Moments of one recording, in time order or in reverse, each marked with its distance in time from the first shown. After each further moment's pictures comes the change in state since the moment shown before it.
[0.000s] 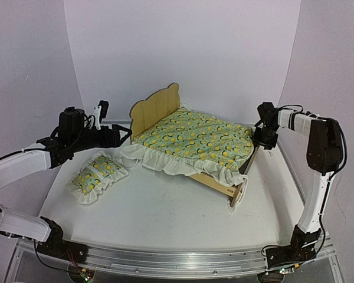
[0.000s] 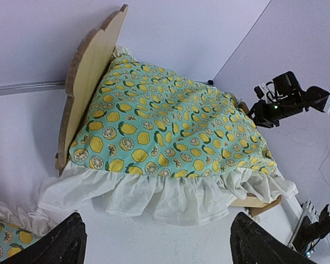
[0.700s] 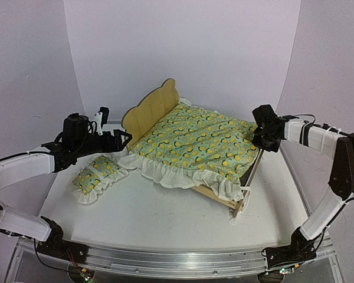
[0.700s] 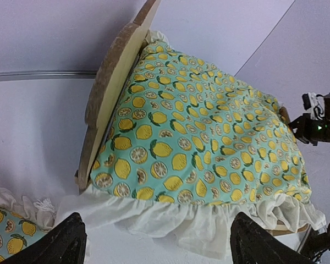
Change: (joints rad) left arm -0.017 0.008 -0.072 0.054 -0.080 -0.041; right arm 0.193 -0.346 -0.338 0.136 0.316 0.148
